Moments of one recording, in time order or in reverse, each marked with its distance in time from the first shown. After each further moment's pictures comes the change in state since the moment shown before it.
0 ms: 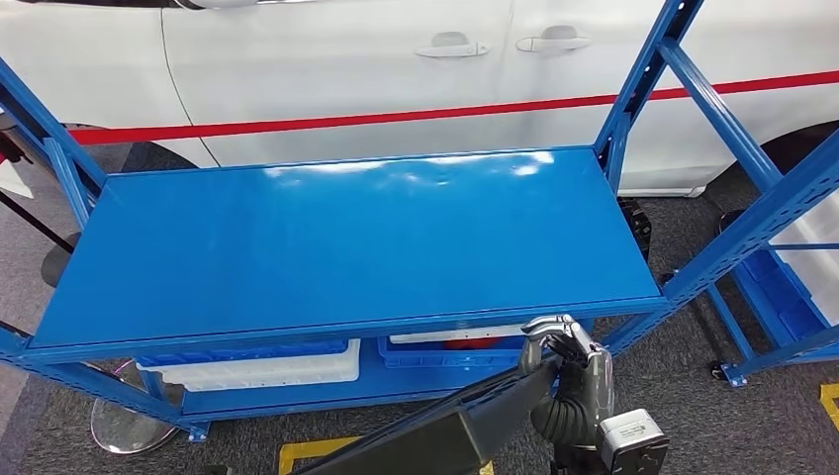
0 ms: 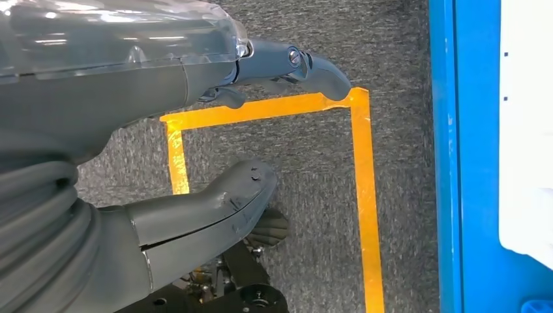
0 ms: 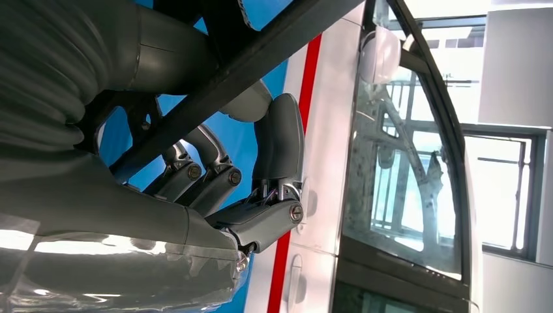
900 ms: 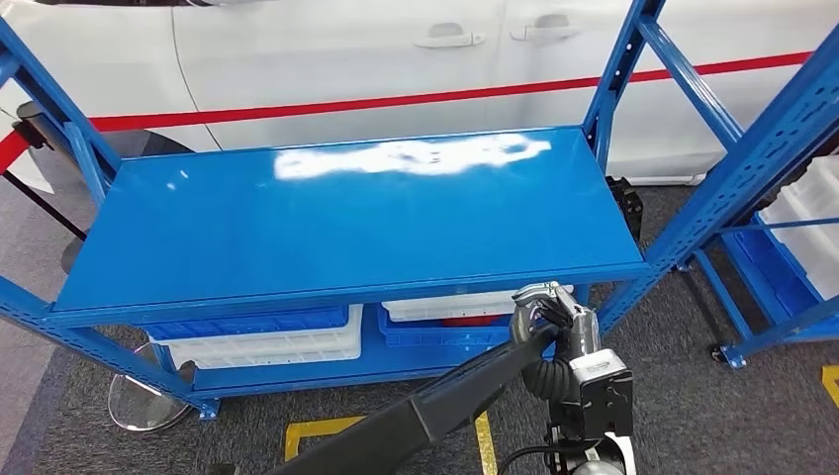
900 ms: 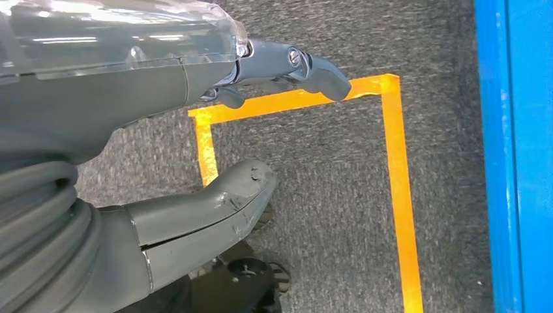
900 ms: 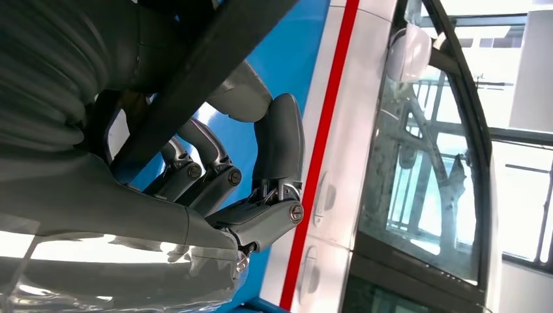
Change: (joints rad) left arm -0.005 0.006 -0.007 0.000 -0.047 -0.021 0.025; right arm -0.144 0.001 -0.012 0.076 0.091 -0.012 0.140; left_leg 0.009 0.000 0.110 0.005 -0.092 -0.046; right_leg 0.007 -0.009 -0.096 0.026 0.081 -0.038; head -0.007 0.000
